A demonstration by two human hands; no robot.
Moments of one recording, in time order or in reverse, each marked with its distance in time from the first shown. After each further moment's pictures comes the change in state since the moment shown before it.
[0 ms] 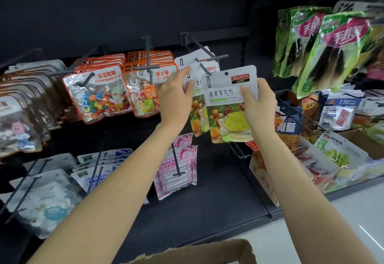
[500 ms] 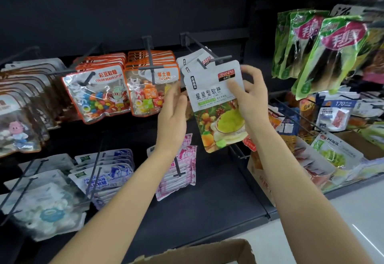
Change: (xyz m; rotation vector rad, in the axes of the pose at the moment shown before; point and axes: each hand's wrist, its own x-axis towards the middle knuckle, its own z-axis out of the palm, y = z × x) left_hand -0.046 0.001 -0.027 -0.722 -0.195 -0.329; right_hand 0.001 -0.021 0.011 0.248 -0.149 0.007
